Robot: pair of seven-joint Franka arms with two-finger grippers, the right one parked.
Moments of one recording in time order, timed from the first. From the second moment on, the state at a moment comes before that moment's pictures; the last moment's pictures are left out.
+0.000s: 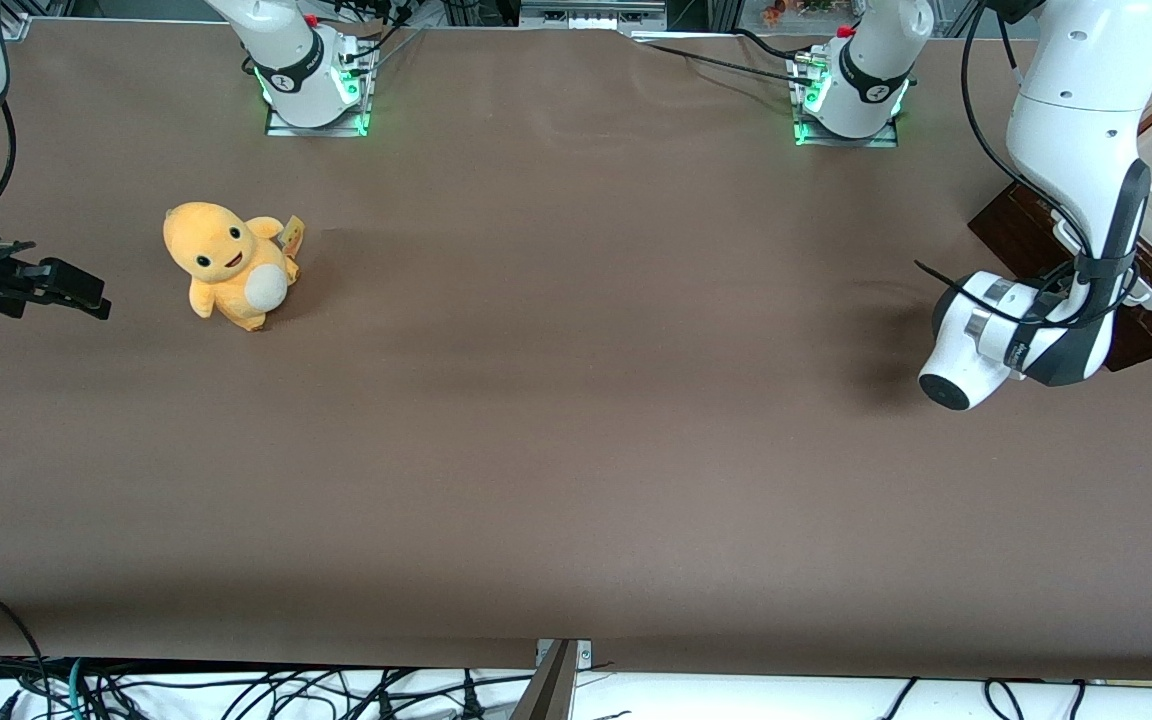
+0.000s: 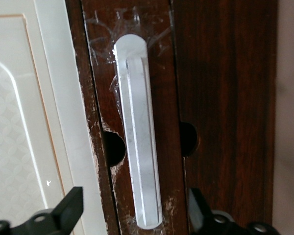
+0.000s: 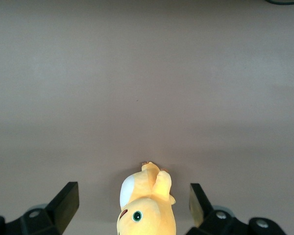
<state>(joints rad) 0.05 0.64 -0.03 -1.87 0.90 1.28 -0.99</state>
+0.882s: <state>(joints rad) 0.07 0.64 -0.03 -1.94 0.96 1.34 -1.06</state>
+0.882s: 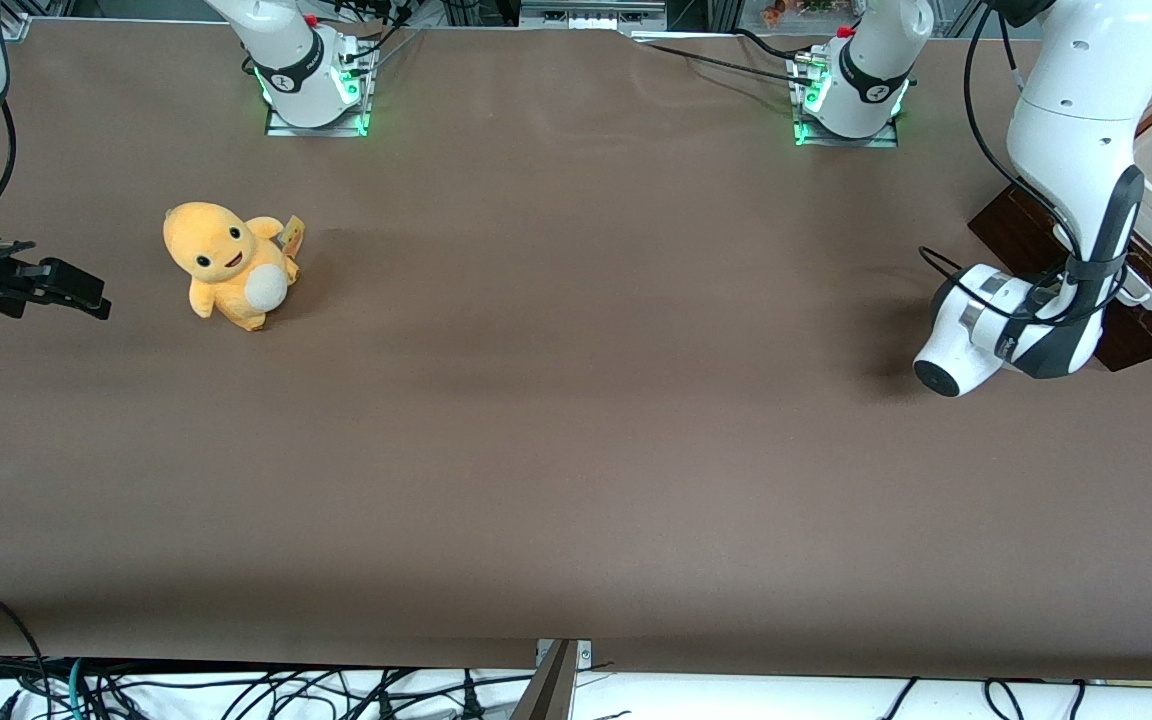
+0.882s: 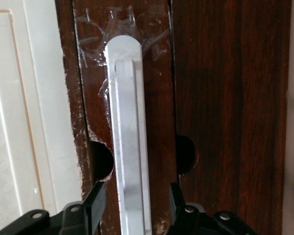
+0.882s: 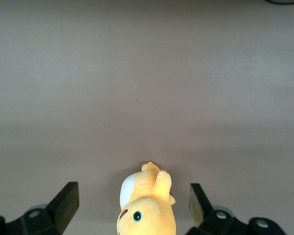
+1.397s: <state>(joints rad) 0.10 0.64 -0.03 -1.94 0.99 1.36 -1.06</state>
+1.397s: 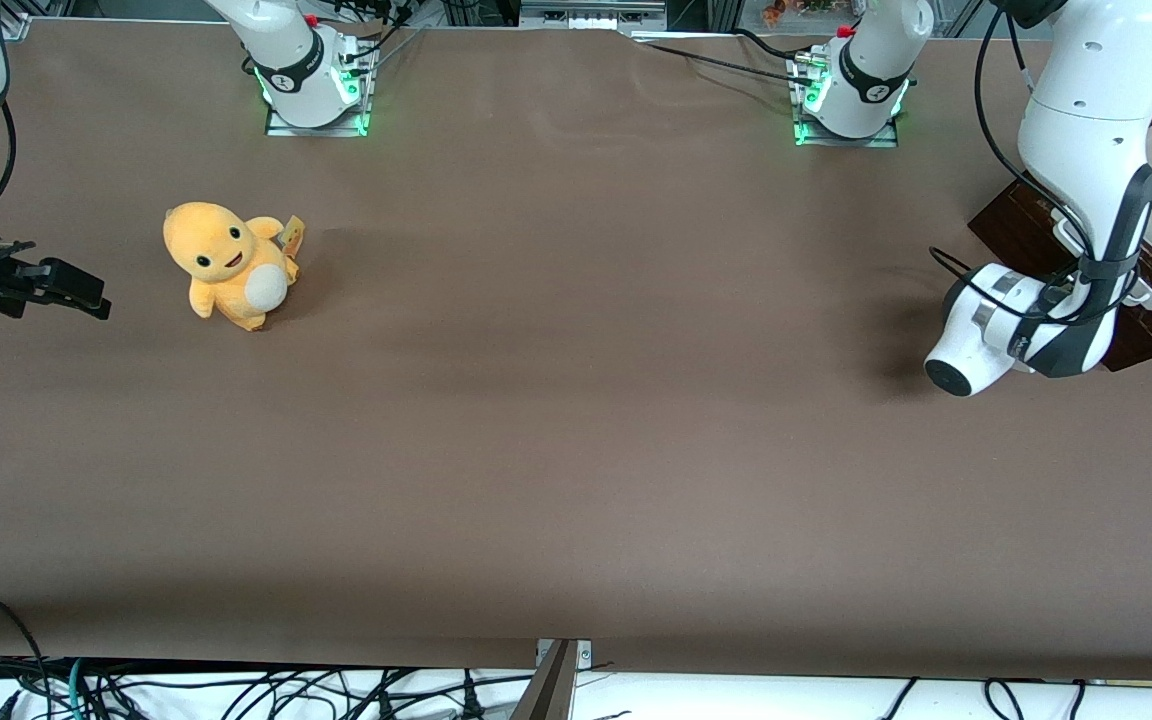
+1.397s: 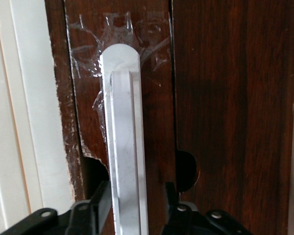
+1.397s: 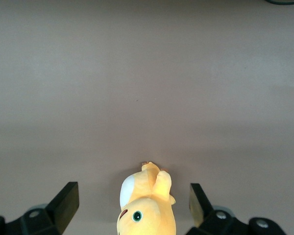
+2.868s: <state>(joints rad) 0.07 0.64 -0.04 -1.93 0.99 1.35 -1.07</state>
